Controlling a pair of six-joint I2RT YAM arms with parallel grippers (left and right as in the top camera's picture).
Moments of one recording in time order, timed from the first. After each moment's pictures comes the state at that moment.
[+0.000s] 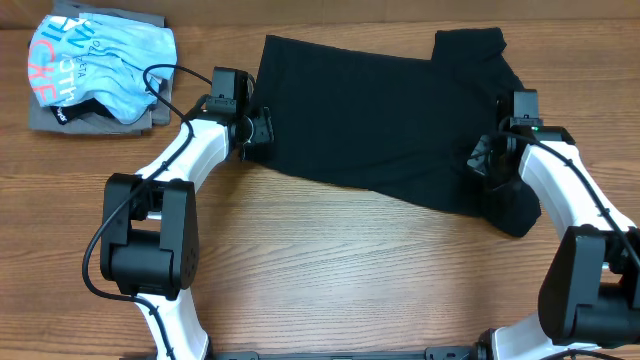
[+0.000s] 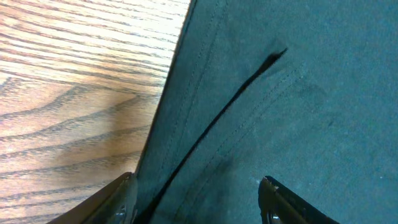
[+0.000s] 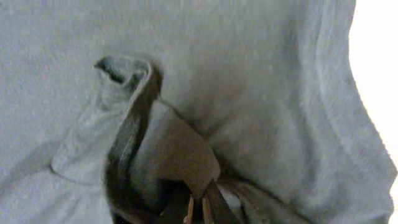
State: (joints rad) left arm -0.15 2.02 1.35 -0.39 0.06 -0.36; right arm -0.07 1.73 1.16 -0.70 0.12 0.45
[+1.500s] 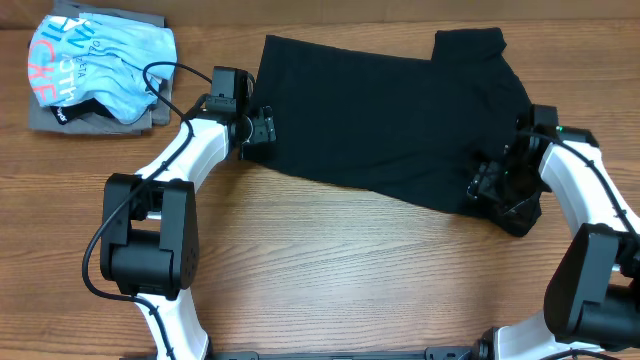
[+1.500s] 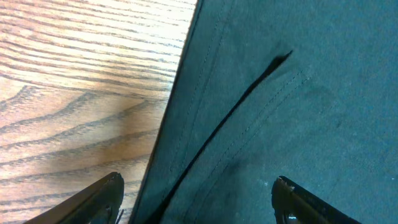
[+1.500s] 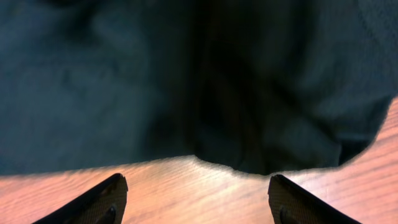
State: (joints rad) left arm -0.15 2.02 1.35 -0.40 0.04 -0.33; right arm -0.17 1.73 1.16 -1.02 -0.07 0.35
